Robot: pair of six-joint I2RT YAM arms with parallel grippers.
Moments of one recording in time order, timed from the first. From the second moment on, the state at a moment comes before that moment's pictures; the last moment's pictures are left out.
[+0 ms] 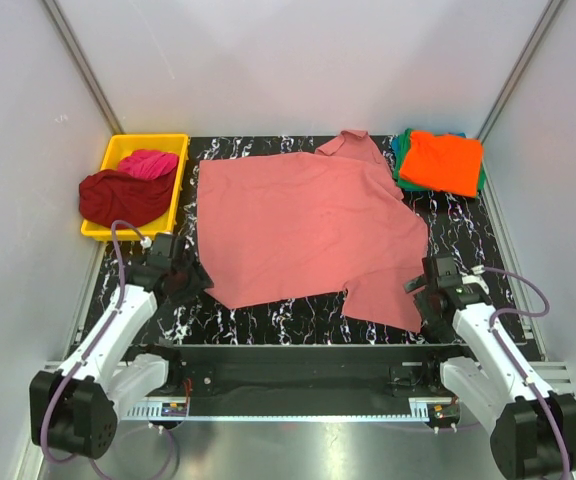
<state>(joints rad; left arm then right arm) -0.20 0.97 0.63 -0.75 -0.03 -0.75 0.15 0.84 0.48 -0.80 0.27 1.24</state>
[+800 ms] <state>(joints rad) -0.20 0.74 0.56 -0.71 0.05 -0.81 0.15 1.13 0.55 -0.82 0.06 1.16</state>
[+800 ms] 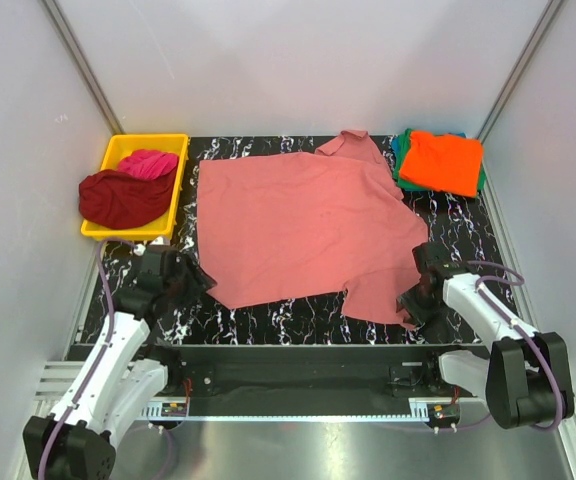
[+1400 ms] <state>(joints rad) -0.20 0.78 0.48 -0.66 0.00 -0.87 0.15 0.94 0.55 -0.83 0.06 1.11</state>
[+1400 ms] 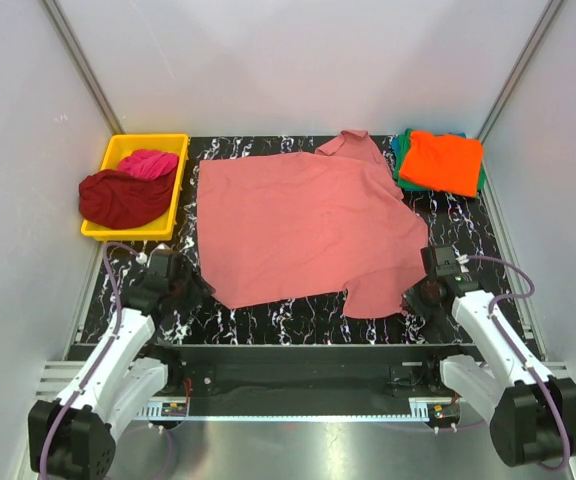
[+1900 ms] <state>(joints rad) -0.22 1.02 0.41 -0.41 -0.01 -0.89 0.15 0.88 0.55 -0.82 0.04 1.06</state>
